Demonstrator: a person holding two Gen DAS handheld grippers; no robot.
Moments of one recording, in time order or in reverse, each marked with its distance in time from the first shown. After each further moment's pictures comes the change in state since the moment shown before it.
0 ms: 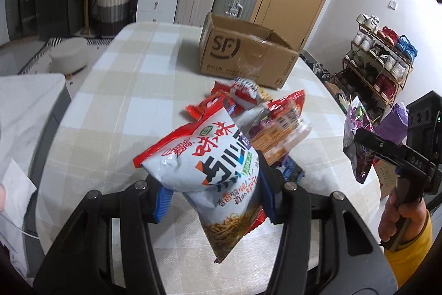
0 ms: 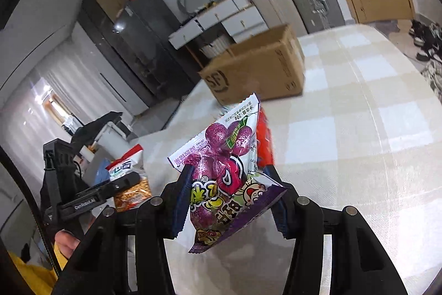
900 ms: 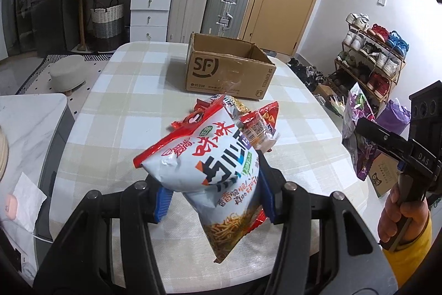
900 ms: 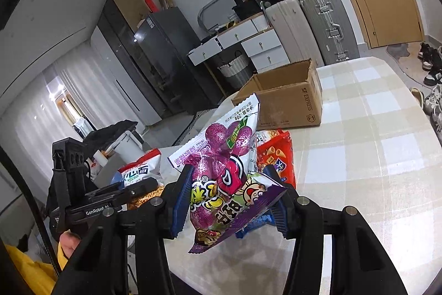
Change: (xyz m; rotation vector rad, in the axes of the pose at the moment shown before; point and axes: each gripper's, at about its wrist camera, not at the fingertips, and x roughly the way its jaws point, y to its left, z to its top) left arm -0.050 -0.034 0.010 0.049 -0.039 -0.013; right arm -0.056 0.042 0.008 -0.055 -0.087 0.047
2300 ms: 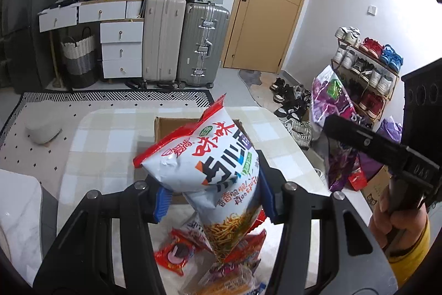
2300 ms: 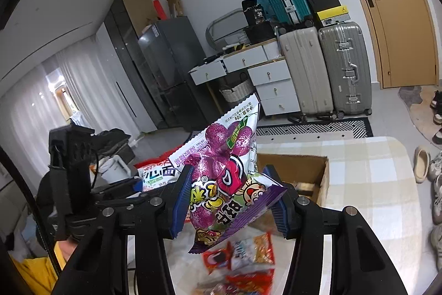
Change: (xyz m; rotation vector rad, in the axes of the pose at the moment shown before) left arm 0.071 -0.049 0.223 0.072 -0.059 -0.081; right arm 0.096 -0.009 0.218 -0.129 -0.045 -0.041
